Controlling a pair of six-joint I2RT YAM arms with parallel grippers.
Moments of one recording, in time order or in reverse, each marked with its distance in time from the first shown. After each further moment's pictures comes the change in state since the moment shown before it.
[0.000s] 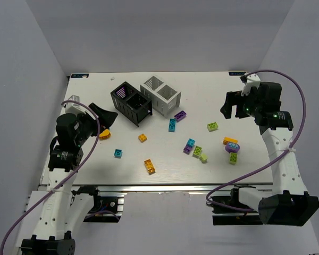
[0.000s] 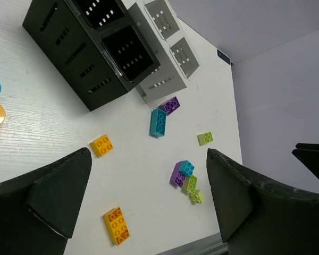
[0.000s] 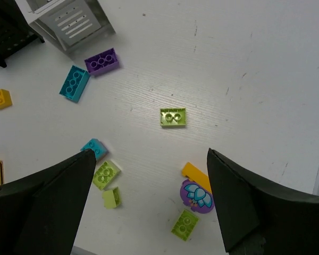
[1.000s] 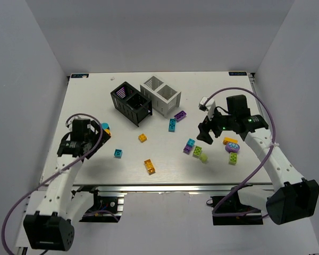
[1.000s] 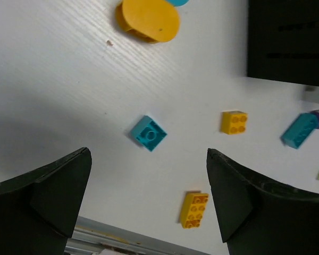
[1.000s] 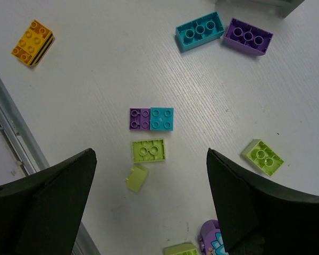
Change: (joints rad) left arm 0.000 0.123 -0.088 -0.355 -0.353 -0.080; right arm 0.288 0.023 -0.185 -0.026 -0.279 -0.473
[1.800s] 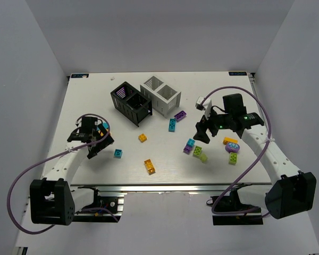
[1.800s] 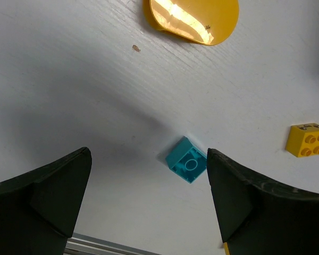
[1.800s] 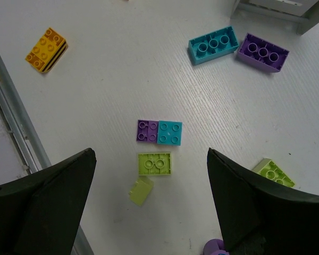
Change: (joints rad) left arm 0.000 0.290 -0.064 0.142 -0.032 0.132; right arm 0.016 0.059 0.003 0.044 -0.055 0.003
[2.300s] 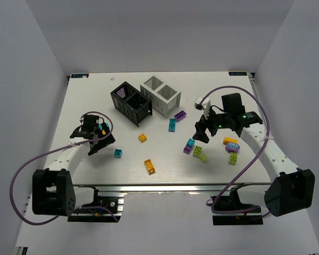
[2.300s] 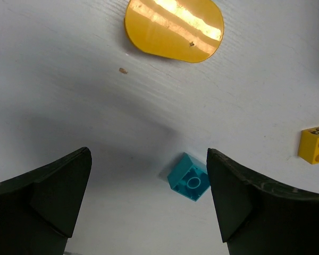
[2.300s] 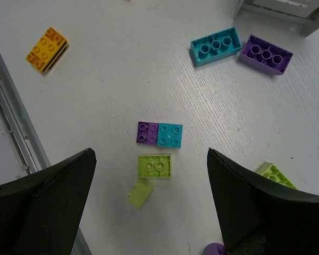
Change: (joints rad) left arm 0.000 0.080 0.000 0.097 0.010 0.114; right arm 0.005 0.030 0.007 0.004 -0.010 -0.008
